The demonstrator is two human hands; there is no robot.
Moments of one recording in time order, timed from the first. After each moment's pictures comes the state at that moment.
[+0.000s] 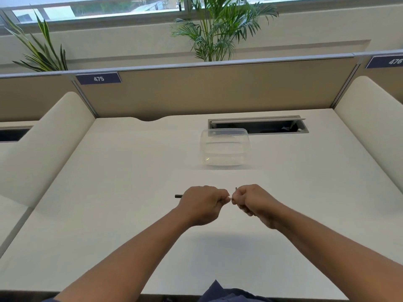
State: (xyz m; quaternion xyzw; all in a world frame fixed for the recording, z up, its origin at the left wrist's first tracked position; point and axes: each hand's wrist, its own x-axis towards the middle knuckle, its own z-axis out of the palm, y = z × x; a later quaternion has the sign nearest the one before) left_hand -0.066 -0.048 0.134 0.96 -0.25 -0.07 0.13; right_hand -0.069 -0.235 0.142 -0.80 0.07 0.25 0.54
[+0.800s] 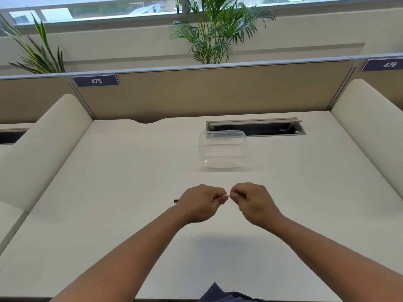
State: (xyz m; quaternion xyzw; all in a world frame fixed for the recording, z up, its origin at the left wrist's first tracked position) left_hand -0.058 -0.046 0.146 0.94 -0.20 -0.14 0.23; right_hand -0.074 -0.235 0.139 -0.91 -0.09 0.03 0.39
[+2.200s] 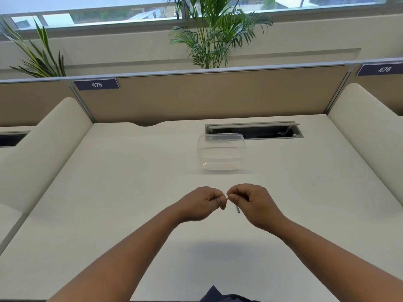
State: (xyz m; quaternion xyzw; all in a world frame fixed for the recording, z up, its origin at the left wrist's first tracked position) left_hand -0.057 -0.043 0.152 0.88 -0.17 -0.24 0.37; right_hand -0.082 -0.241 0.150 -0.87 -0.09 0.04 0.48
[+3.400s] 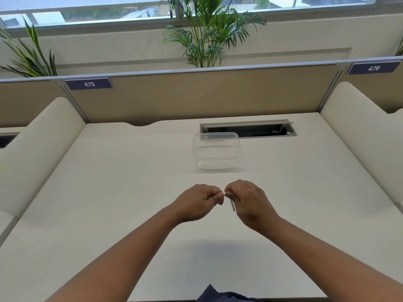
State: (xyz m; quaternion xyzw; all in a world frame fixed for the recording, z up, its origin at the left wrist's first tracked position) left_hand -0.060 -0.048 0.154 0.90 -0.19 -0.19 0.35; right_hand -0.084 -0.245 0.138 -0.92 -0.21 -0.12 0.31
